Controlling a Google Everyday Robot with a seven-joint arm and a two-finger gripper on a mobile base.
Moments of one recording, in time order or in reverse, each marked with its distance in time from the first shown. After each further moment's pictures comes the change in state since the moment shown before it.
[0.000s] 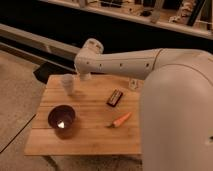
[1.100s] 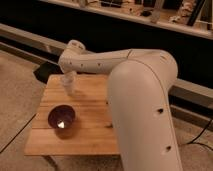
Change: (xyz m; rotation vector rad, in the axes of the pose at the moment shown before) arm -0.062 0.063 0.050 -0.048 -0.079 -0.101
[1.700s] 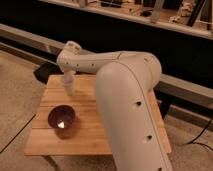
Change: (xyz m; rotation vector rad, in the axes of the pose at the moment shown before) arm -0.011 -0.018 0.042 0.035 0.006 0.007
